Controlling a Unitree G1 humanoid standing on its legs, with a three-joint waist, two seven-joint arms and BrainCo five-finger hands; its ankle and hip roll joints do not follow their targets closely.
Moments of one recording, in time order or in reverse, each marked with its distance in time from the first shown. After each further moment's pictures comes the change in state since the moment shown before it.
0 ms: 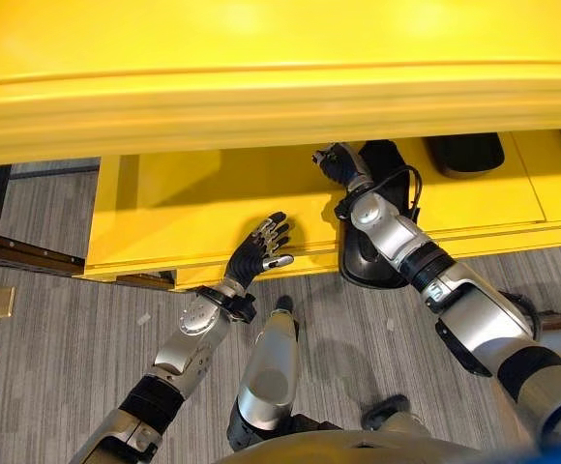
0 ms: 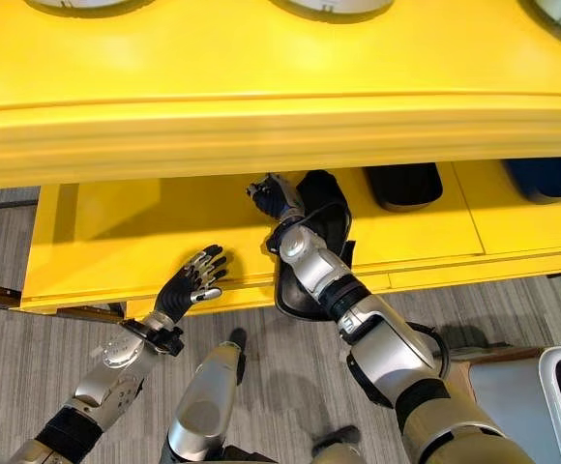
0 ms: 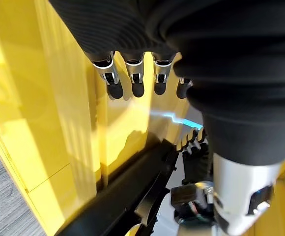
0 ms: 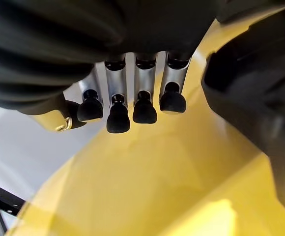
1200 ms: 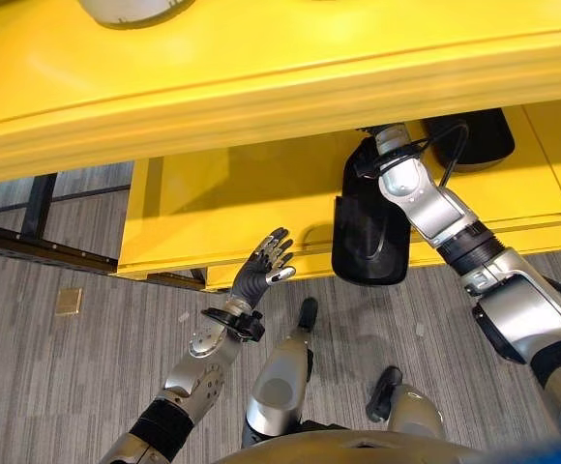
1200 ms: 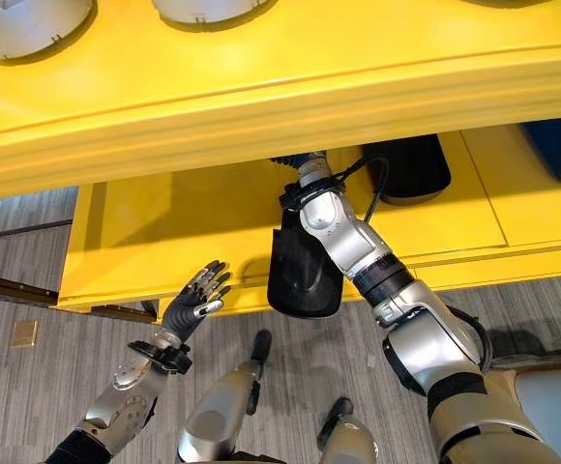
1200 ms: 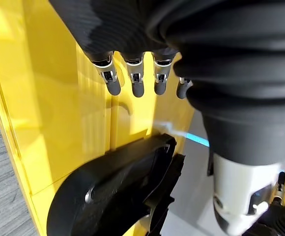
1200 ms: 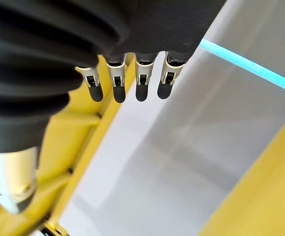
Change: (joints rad) left arm 0.126 -0.055 -0.028 -0.017 -0.076 -0.033 0.009; right arm 0.035 -0.185 -0.074 -0.403 0.057 -0.216 -0.064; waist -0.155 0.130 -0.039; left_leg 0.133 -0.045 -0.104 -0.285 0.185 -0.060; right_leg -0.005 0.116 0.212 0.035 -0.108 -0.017
